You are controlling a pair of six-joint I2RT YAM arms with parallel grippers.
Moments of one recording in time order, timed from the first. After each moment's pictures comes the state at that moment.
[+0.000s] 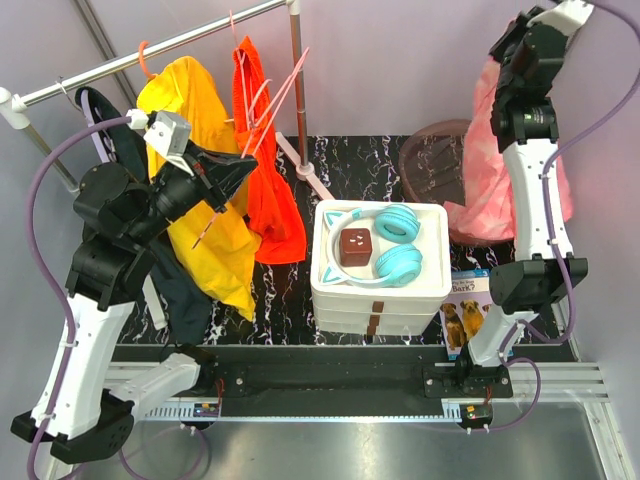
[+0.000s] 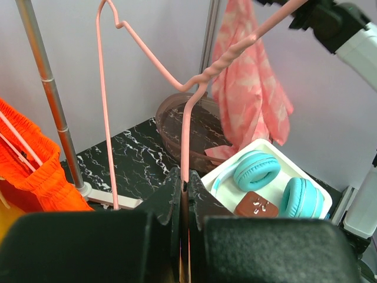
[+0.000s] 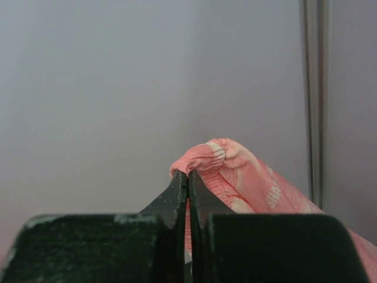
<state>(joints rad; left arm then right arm) -0.40 0.96 1.52 -0.43 0.41 -0.18 0.04 1.80 2.21 -0.13 0.37 0.24</state>
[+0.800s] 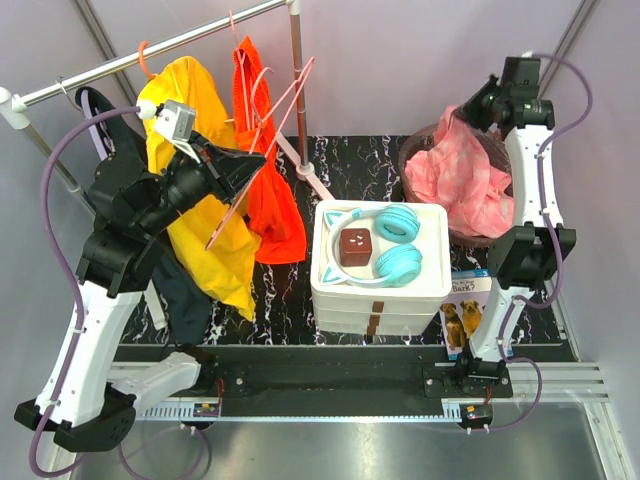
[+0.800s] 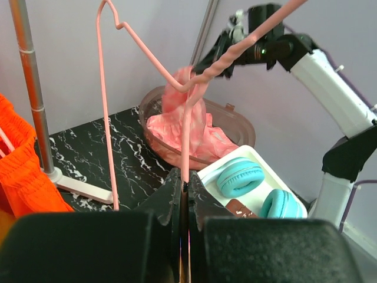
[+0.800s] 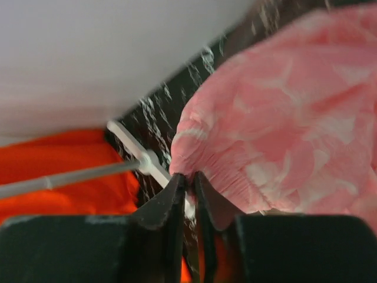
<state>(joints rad) -0.41 1.00 1.52 -0.42 0.39 -0.32 -0.08 2.02 2.31 -0.78 -0.18 0.72</state>
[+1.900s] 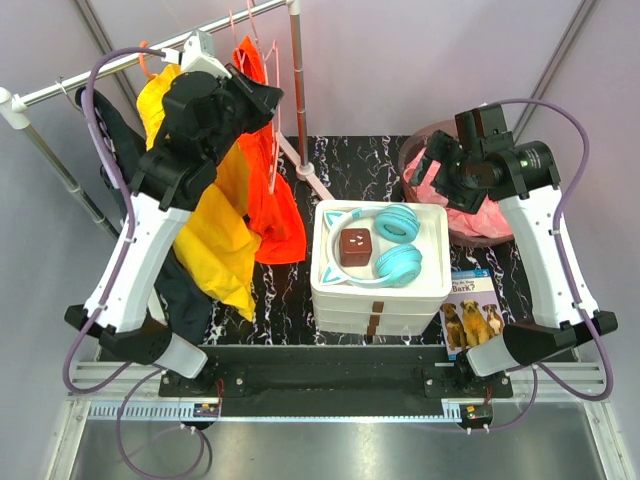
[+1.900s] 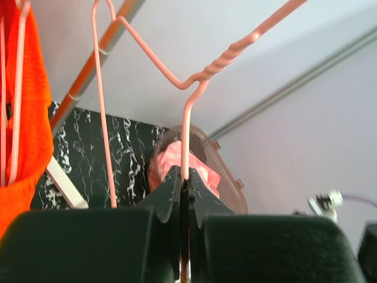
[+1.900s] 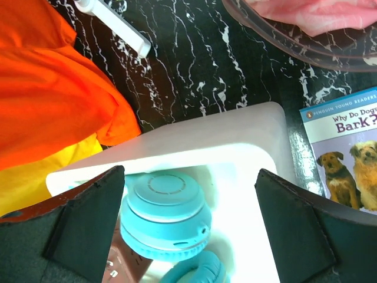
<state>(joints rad) -0.52 1.46 2.02 -0.60 -0.17 -0.74 0.32 1.50 2.00 -1.35 0.09 0.74</state>
